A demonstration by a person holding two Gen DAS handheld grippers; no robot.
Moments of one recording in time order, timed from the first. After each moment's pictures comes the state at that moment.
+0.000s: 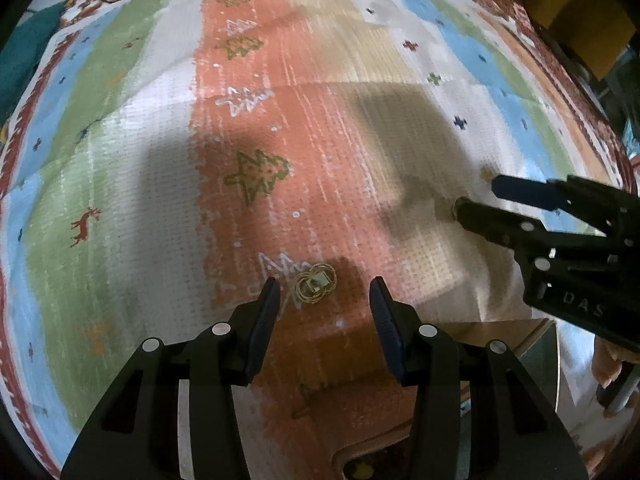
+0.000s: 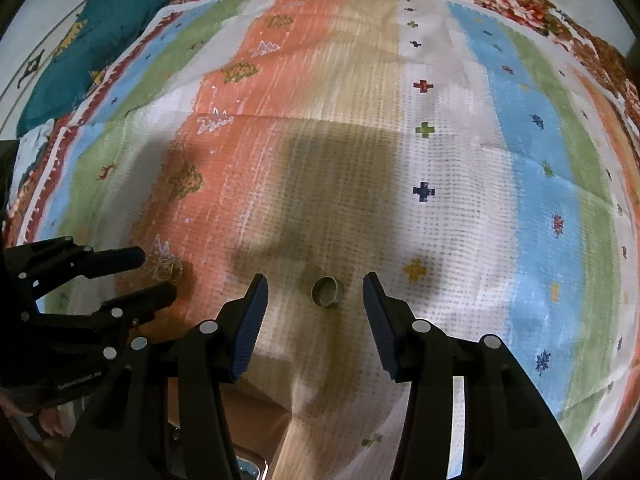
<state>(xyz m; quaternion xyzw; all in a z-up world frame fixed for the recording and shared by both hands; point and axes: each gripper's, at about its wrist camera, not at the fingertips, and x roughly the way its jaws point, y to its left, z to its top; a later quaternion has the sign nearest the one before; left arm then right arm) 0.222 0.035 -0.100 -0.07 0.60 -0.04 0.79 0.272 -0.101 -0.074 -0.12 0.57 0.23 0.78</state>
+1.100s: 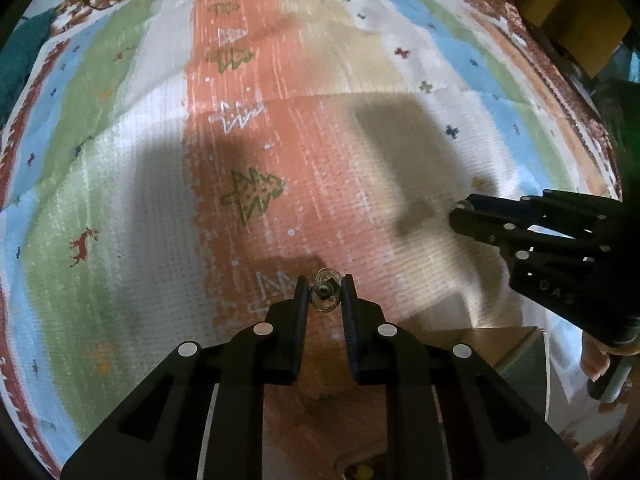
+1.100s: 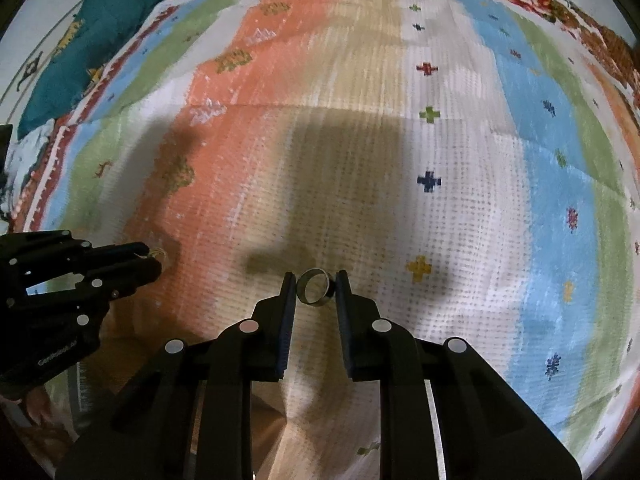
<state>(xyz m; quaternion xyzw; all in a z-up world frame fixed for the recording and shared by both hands) 0.226 0.037 -0.087 -0.07 0.59 -0.06 0.80 0.276 -0.110 -0.080 -0.11 0.59 0.24 0.76</state>
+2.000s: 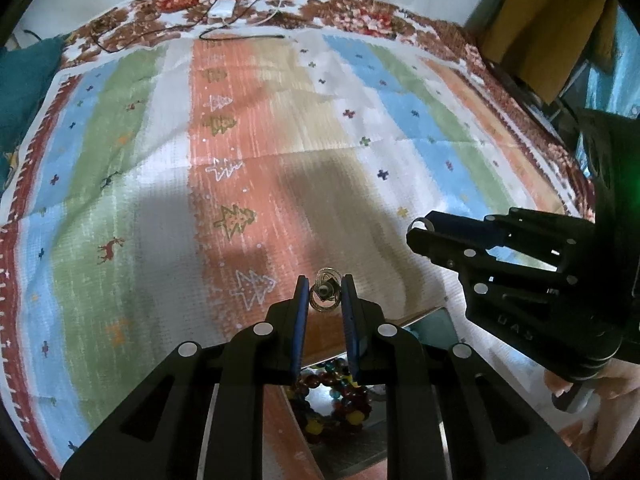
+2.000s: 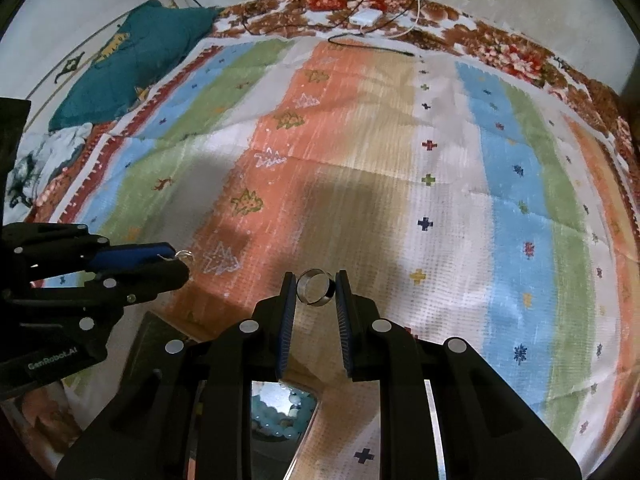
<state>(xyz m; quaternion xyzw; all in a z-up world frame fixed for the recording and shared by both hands) 0.180 0.026 -0.020 -0.10 0.51 -0.09 0.85 0.220 -0.105 -0.008 -0.12 0.50 0.27 0.82</state>
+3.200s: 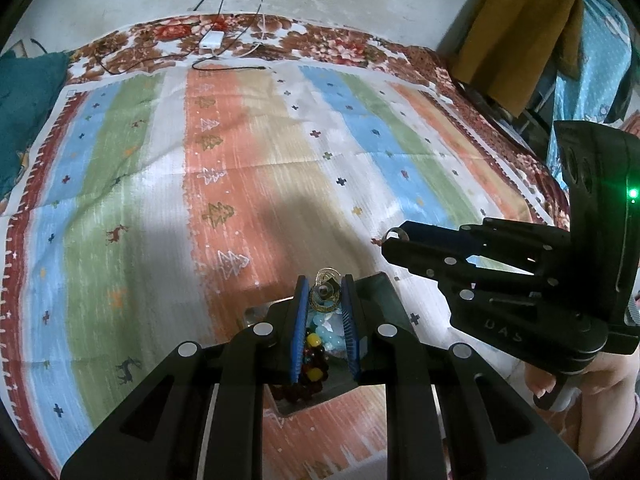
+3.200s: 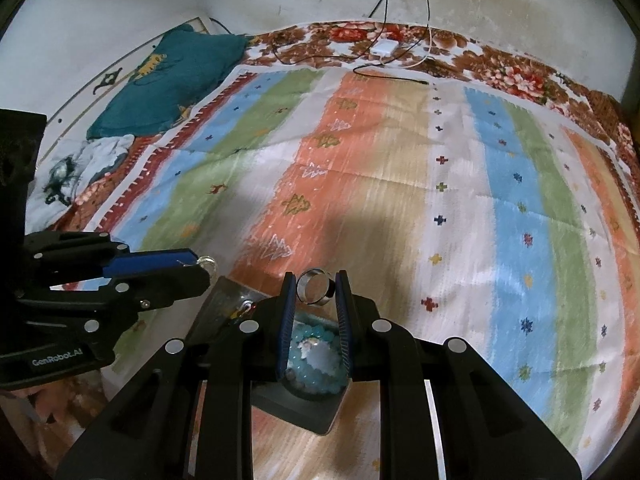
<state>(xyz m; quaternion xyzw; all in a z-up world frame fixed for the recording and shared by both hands) 0.116 0.012 0.013 -0.11 0.46 -0.11 0.87 0.161 -0.123 0.025 -0.09 0.46 0.31 0.83</state>
